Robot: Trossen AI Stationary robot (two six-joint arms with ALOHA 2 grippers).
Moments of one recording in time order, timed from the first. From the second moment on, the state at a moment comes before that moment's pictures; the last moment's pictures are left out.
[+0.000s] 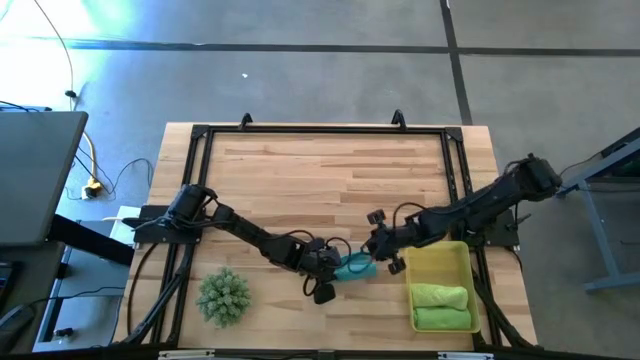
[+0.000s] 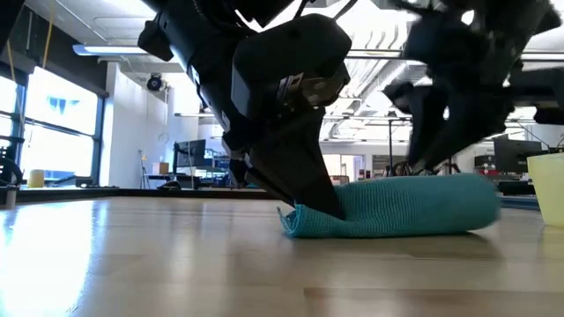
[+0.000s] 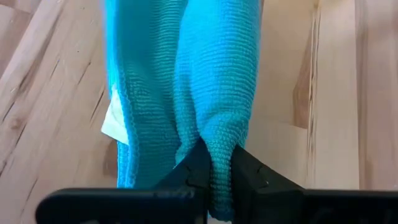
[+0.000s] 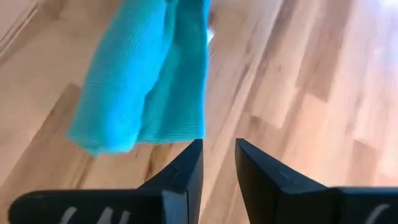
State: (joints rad) left arm -0.24 2.12 1.26 -0.12 -0.09 -0.58; right arm 0.31 1.45 0.74 -0.30 0.16 -0.23
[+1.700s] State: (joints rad) left arm -0.25 2.08 1.25 -0.10 -0.08 -0.62; right arm 0.43 1.69 0.74 -0.11 0.18 0.05
